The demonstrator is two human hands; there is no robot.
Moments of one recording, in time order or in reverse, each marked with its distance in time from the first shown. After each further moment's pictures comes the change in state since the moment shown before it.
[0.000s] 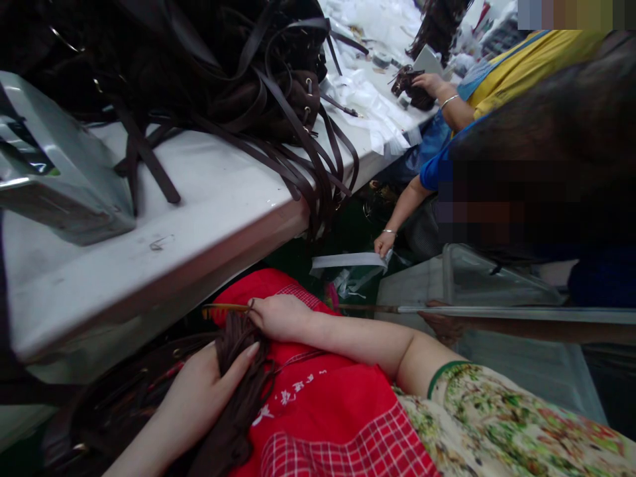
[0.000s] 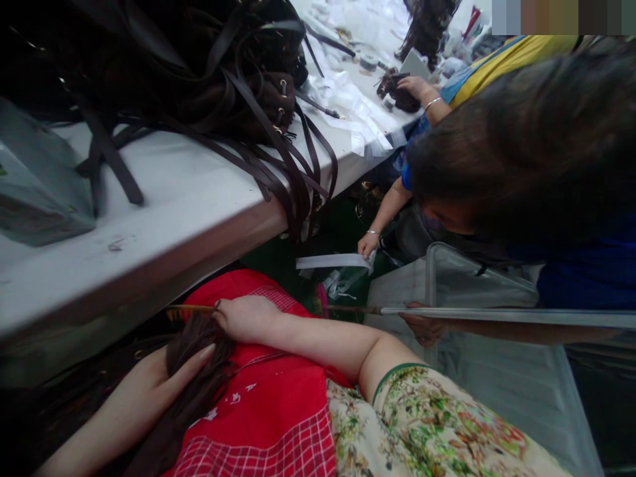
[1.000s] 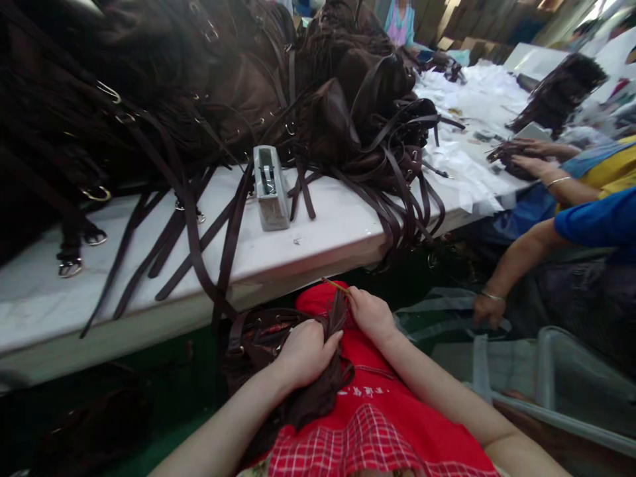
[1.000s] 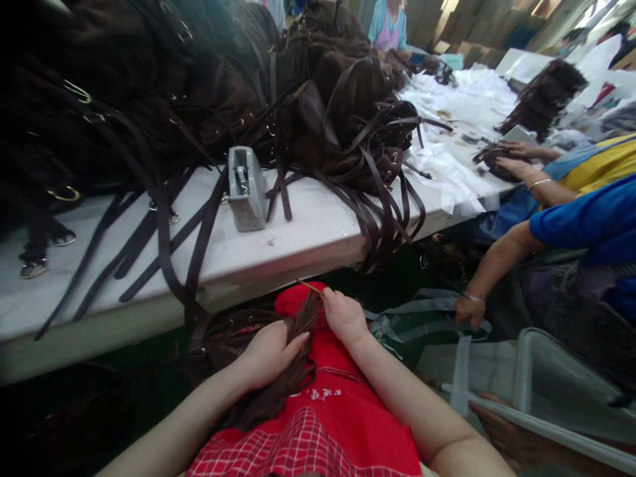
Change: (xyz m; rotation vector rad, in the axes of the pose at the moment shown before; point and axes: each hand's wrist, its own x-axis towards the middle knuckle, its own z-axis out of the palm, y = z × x) left_hand -0.020 0.008 0.003 0.246 0.133 0.027; right_hand -0.010 0.003 -0.022 -0.336 0.140 0.231
